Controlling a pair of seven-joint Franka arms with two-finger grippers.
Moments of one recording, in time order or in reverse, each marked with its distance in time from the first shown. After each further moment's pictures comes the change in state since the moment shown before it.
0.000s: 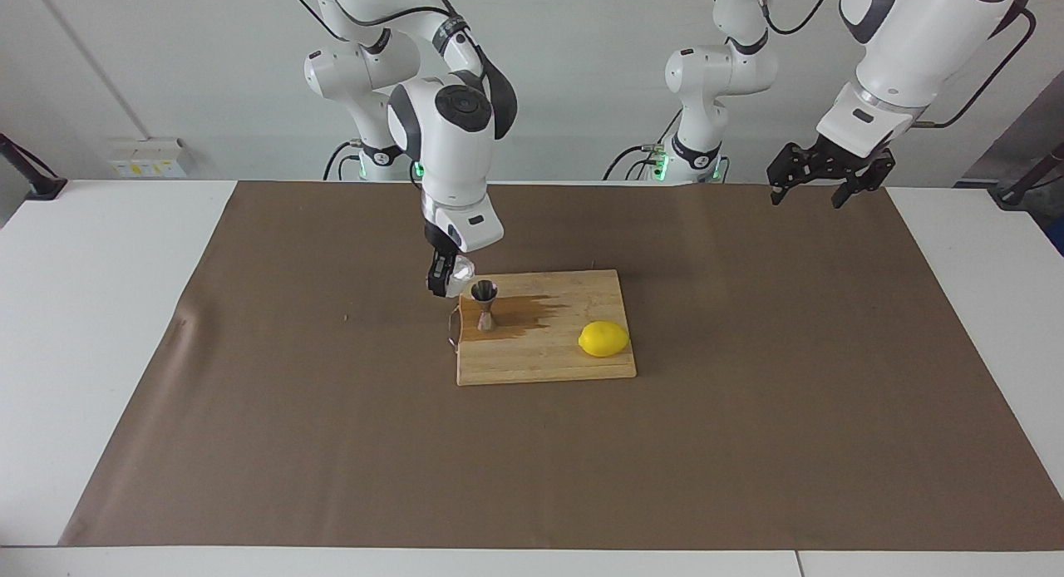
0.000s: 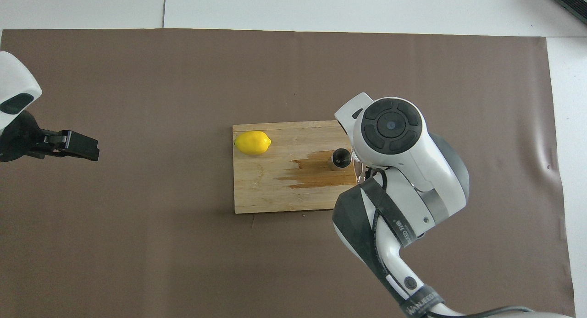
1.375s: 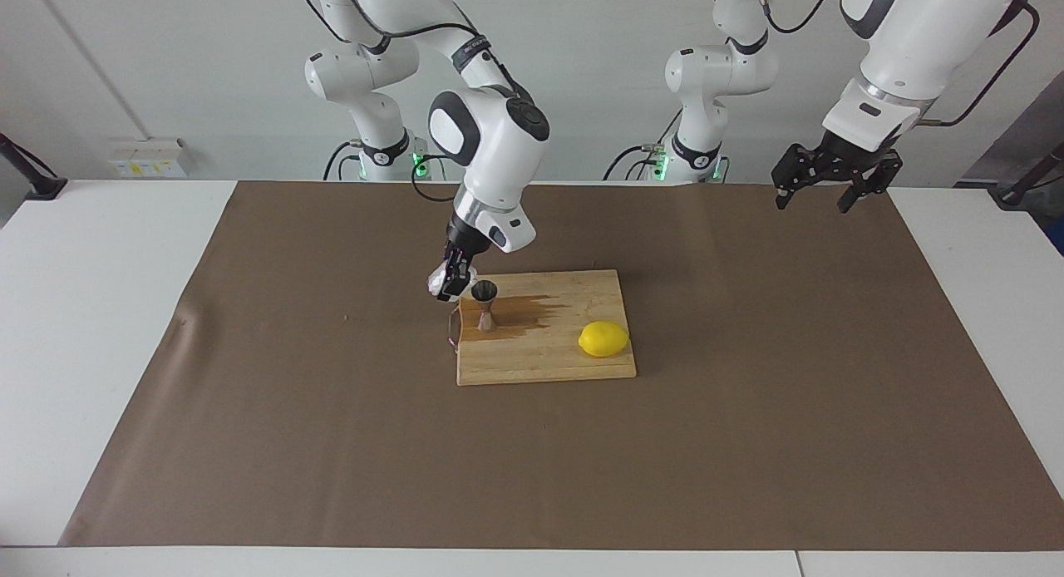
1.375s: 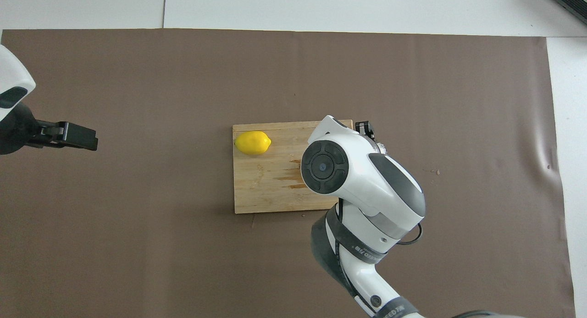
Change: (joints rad) left arm -0.011 -0.005 0.009 0.000 0.000 0.064 0.001; right arm 0.089 0.020 0.002 -0.043 -0.293 0.000 0.011
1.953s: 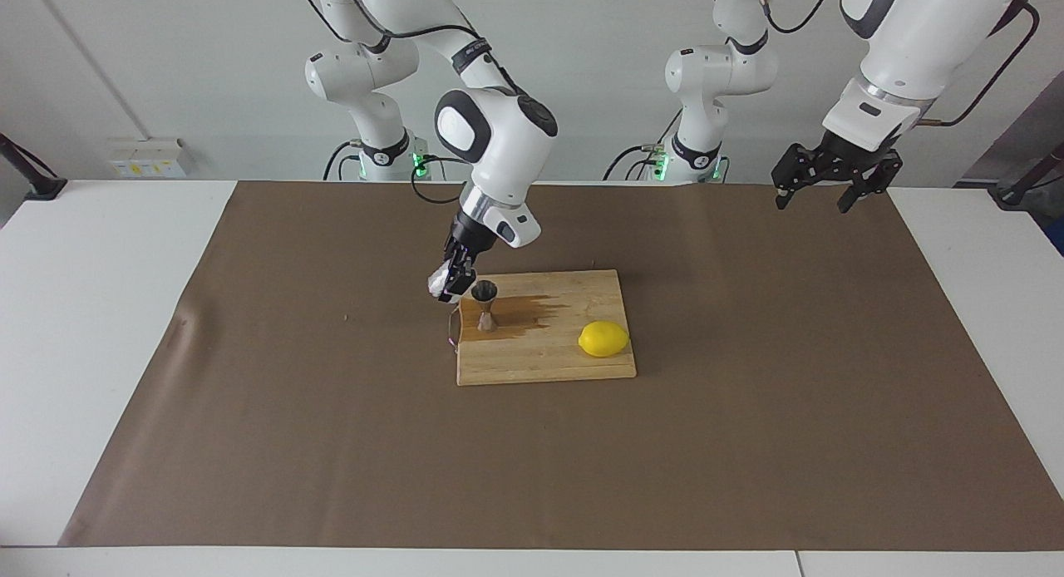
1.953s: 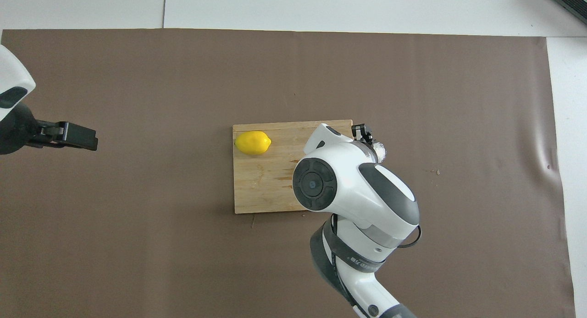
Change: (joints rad) left arm 0.000 0.000 0.000 0.000 0.000 0.000 0.000; right arm 0.027 -0.019 0.000 -0.043 -0.077 0.015 0.039
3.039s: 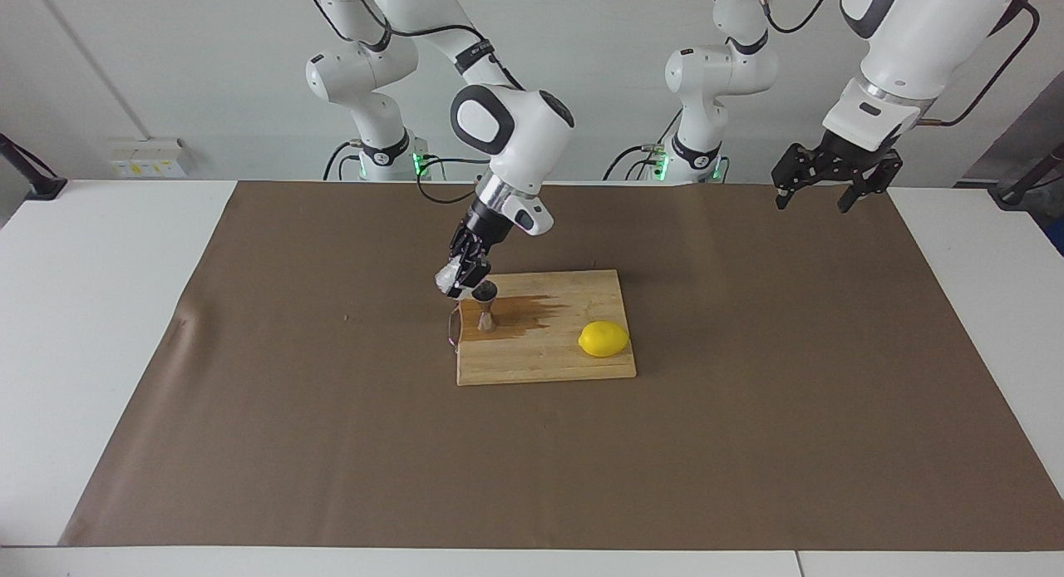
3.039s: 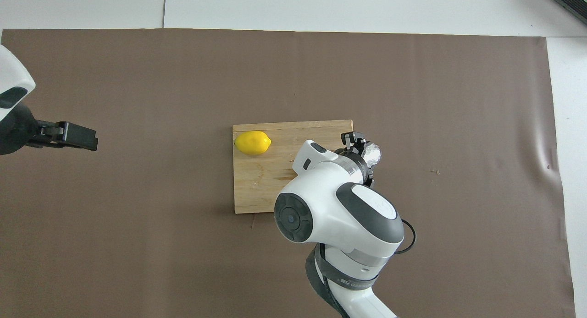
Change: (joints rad) left arm 0.000 0.000 0.000 0.000 0.000 0.000 0.000; right arm 0.053 -0.019 0.000 -0.057 -0.145 0.026 0.071
